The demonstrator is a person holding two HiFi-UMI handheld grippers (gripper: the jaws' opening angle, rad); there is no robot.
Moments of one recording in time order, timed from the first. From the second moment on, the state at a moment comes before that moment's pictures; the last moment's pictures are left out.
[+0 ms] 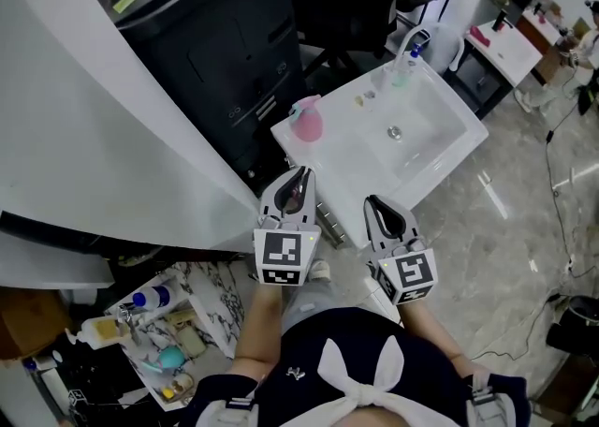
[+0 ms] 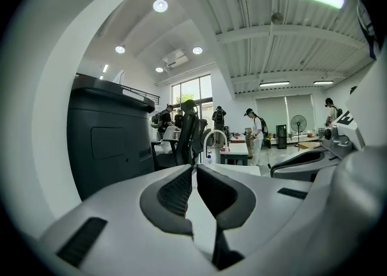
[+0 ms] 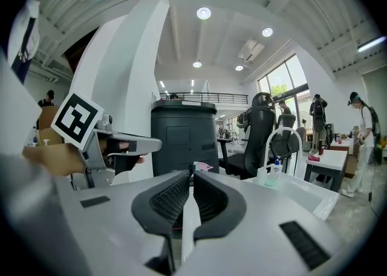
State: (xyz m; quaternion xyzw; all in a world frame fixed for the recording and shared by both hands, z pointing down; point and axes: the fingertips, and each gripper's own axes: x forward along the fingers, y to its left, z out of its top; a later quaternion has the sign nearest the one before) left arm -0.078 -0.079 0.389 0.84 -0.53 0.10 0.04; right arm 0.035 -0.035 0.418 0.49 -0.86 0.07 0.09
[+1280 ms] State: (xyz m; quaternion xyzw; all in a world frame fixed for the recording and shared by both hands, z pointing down) left arm -0.087 -0.166 0.387 0.86 -0.51 0.10 0.01; right arm 0.018 -0.080 0.426 0.52 -0.85 0.07 0.09
